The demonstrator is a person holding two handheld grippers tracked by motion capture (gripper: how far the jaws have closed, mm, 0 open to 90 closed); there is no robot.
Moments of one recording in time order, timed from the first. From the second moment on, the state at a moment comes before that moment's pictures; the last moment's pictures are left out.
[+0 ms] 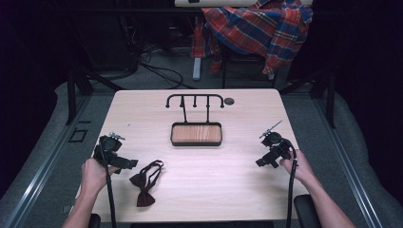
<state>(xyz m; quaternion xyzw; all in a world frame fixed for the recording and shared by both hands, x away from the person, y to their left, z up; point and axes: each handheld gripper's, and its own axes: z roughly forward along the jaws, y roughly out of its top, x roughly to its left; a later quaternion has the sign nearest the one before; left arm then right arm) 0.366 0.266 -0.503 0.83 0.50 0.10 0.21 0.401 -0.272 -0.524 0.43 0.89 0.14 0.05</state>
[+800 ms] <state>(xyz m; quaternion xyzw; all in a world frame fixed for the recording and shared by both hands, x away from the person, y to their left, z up) 0.379 0.222 -0.510 0.86 0.46 0.09 0.19 0.401 -0.272 -0.525 0.44 0.89 0.14 0.05</state>
